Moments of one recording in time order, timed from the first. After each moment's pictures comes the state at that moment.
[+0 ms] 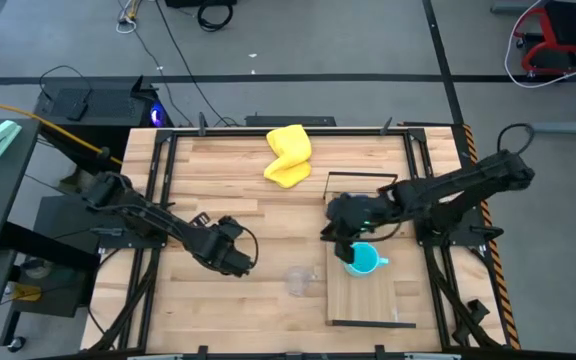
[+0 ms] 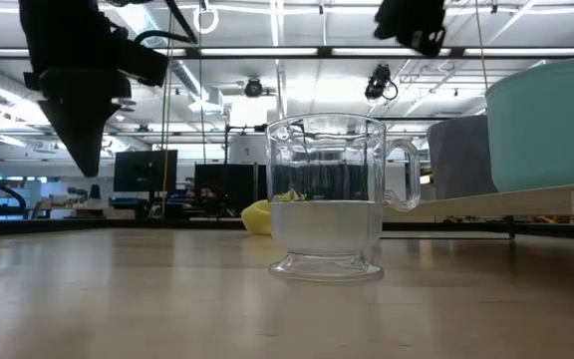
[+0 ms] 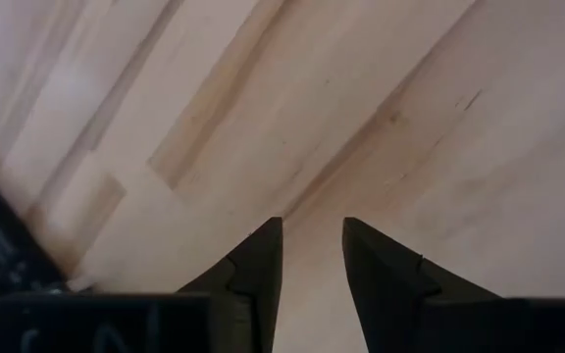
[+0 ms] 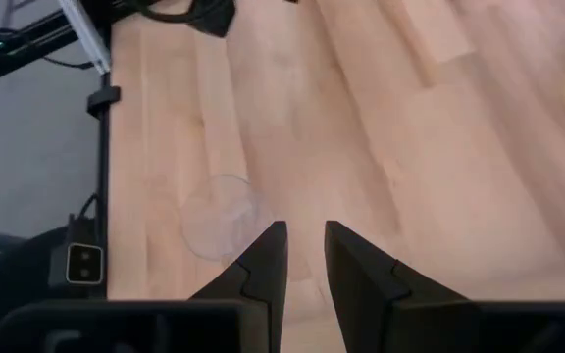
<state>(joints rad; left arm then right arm) -0.43 1.66 1.12 -1.17 -0.38 -1.14 0.26 1.35 1.15 -0.59 0.08 0.55</state>
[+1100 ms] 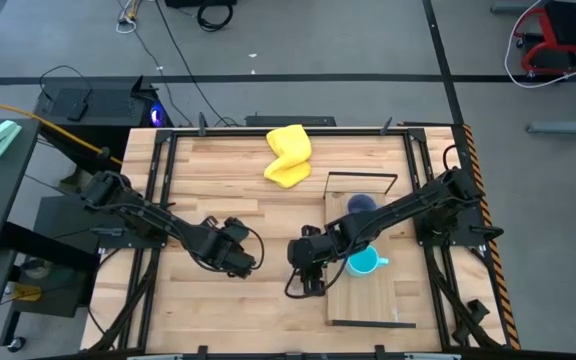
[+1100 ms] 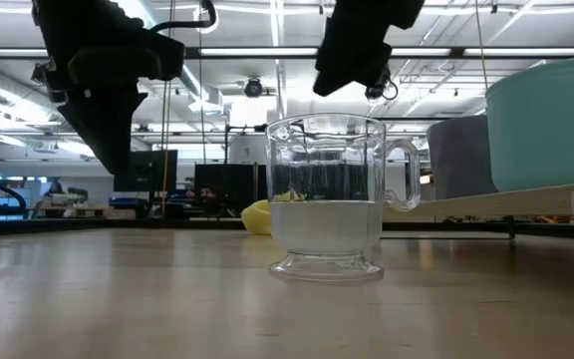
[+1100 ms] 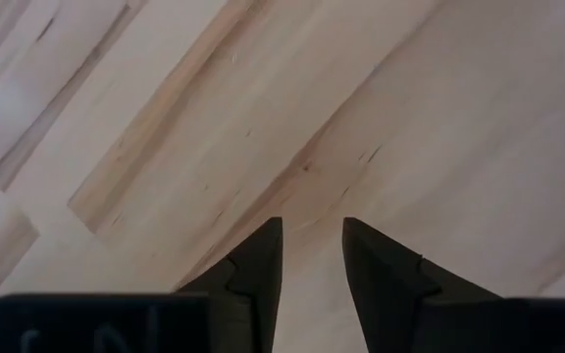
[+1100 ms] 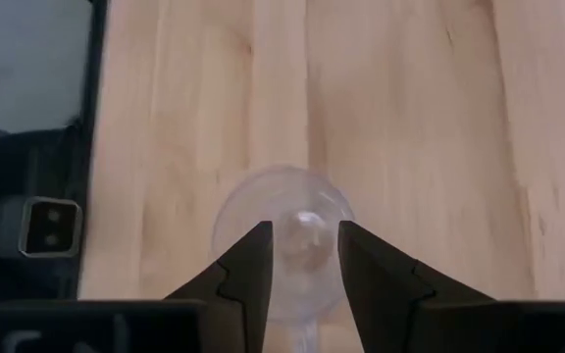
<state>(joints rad) -0.43 1.65 1.11 -0.99 -0.40 -1.14 0.33 1.82 1.43 -0.60 -0.01 0.41</state>
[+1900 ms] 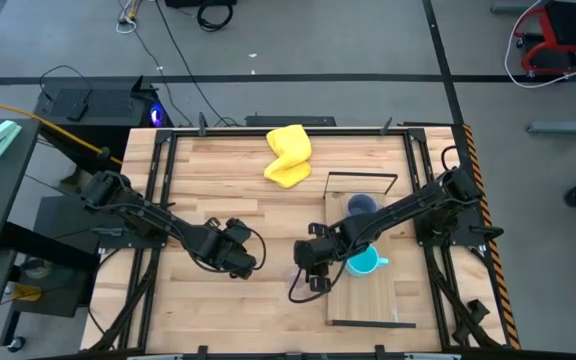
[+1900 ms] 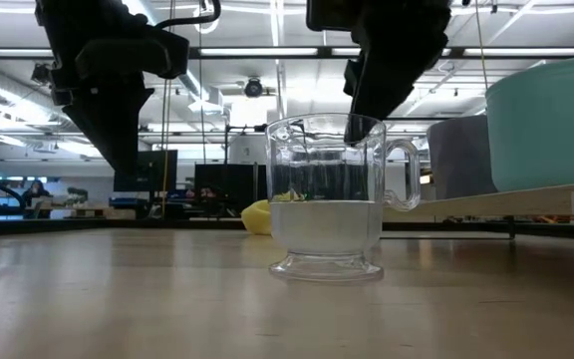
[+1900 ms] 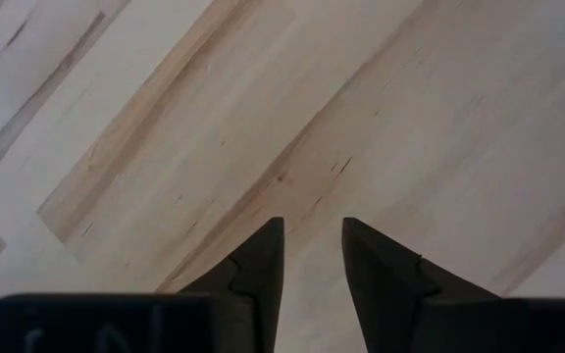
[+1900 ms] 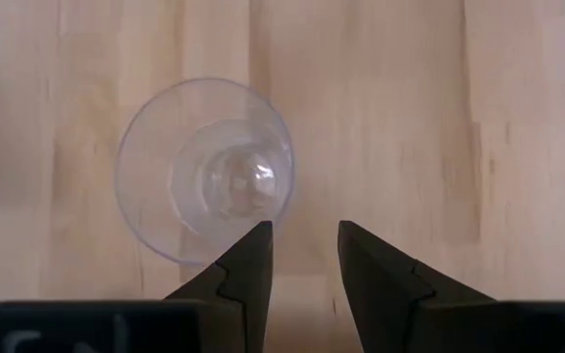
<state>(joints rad) -0.43 1.65 1.11 -0.94 -0.40 -1.14 0.33 1.82 1.36 -0.65 0.06 0.36</state>
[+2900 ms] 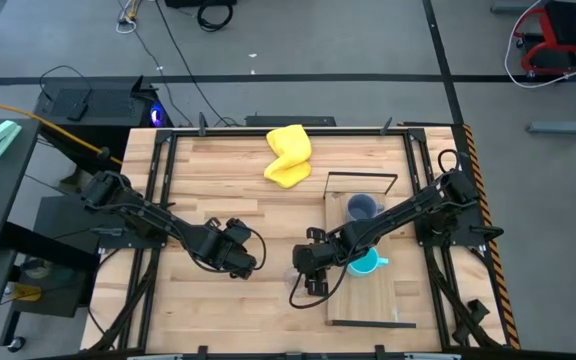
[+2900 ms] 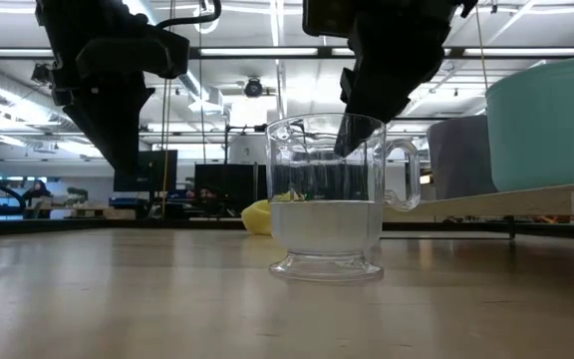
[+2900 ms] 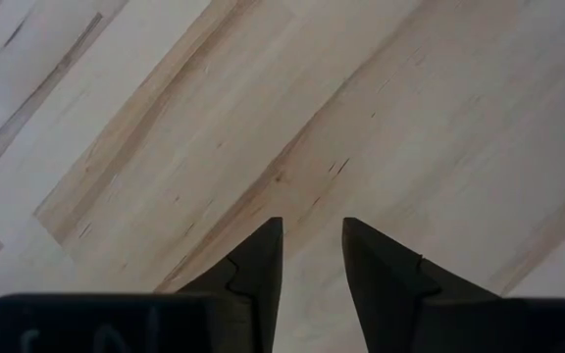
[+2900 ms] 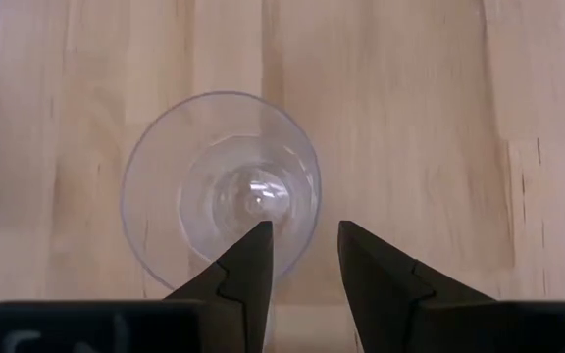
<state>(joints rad) -0.43 1.65 1.11 -0.93 -0.40 -1.14 0.35 1.84 1.31 -0.53 0.09 0.39</state>
